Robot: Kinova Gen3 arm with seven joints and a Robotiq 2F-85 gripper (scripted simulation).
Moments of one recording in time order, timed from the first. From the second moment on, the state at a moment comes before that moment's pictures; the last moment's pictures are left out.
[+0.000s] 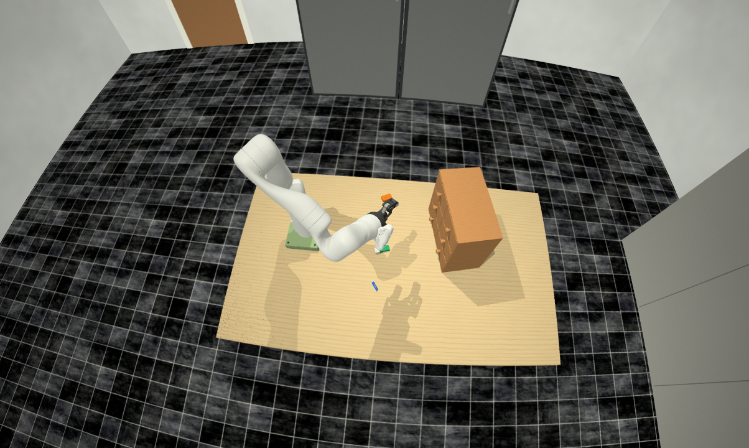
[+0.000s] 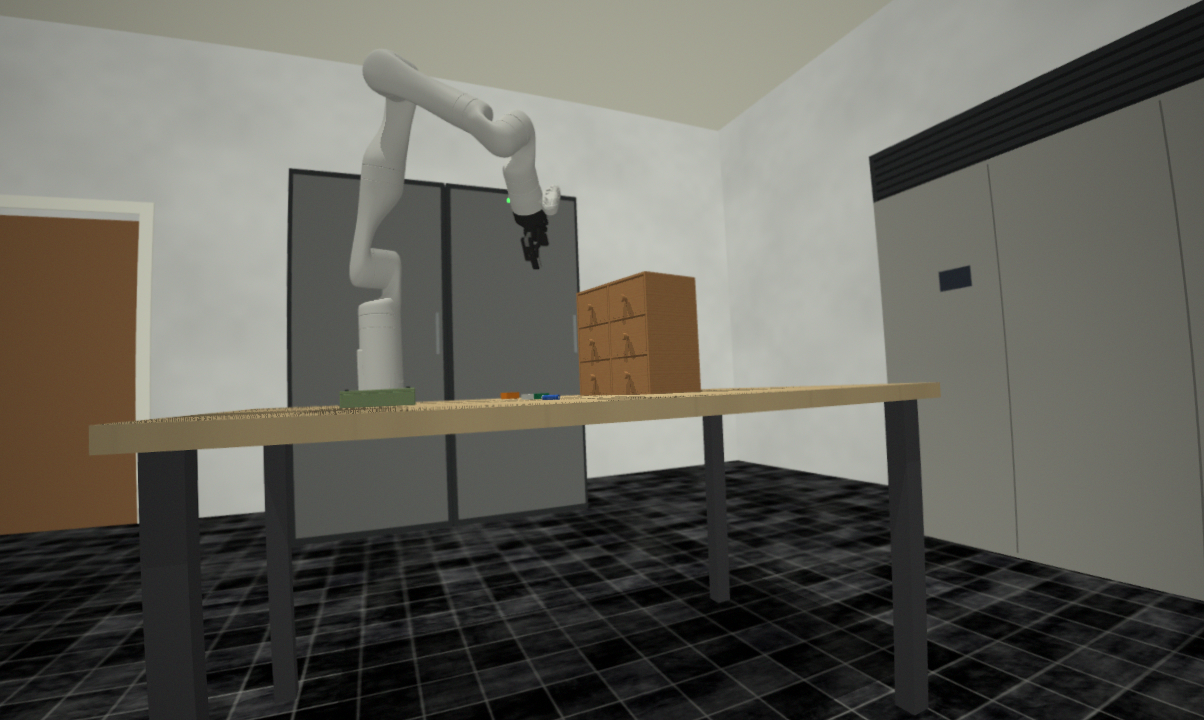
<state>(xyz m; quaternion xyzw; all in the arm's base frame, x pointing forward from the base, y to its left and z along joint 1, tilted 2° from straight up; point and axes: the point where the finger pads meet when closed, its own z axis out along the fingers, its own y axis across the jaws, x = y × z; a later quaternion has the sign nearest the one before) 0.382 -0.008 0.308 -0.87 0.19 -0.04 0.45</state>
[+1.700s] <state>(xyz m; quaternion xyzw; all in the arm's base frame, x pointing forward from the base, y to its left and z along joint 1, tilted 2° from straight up) 0.363 0.000 0.300 -0.92 0.10 0.00 0.37</state>
